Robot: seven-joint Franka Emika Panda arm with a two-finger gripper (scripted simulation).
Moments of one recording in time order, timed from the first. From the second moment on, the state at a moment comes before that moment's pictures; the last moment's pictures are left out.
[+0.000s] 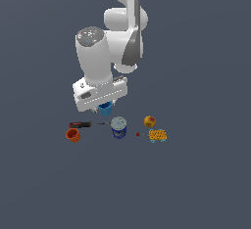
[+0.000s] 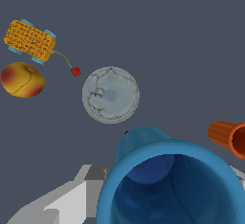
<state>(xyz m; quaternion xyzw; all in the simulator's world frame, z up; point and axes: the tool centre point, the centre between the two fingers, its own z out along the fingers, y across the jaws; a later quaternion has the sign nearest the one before) -0.021 -0.087 0.182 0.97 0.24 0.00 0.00</state>
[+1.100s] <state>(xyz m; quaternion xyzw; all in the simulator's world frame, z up) 0.083 -0.072 0.332 0.97 0.24 0.00 0.00</state>
